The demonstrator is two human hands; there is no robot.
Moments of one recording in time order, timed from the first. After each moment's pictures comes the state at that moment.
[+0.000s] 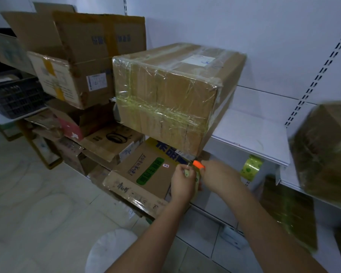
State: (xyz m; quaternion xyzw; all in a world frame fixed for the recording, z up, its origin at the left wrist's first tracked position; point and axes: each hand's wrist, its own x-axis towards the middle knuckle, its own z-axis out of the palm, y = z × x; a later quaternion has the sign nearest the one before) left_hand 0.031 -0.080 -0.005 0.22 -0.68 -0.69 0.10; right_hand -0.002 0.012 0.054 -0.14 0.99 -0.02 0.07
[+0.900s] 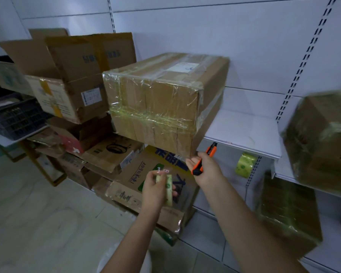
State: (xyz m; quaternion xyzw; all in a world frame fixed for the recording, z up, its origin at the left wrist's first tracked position) left_hand 0.082 -0.126 0.020 0.24 -0.62 -0.74 0.11; right_hand -0.015 -0.017 0.054 0.26 0.39 -0.87 0.14
